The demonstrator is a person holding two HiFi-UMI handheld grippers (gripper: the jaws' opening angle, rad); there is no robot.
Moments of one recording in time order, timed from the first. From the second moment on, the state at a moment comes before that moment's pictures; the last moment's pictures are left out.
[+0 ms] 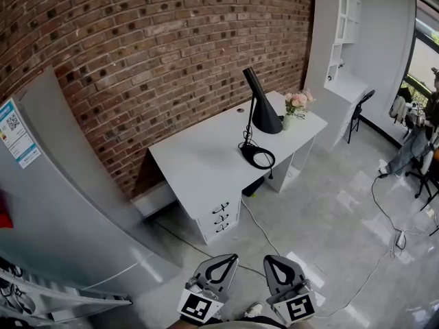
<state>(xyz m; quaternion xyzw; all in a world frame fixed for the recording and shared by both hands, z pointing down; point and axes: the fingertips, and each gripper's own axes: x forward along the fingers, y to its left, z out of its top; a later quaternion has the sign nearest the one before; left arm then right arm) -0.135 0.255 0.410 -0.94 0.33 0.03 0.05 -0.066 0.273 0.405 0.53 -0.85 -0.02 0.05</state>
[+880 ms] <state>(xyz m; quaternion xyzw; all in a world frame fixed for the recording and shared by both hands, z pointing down) -0.121 0.251 0.410 -0.94 0.33 0.02 0.05 -0.048 0.270 0.406 0.53 -0.84 -0.03 0.06</state>
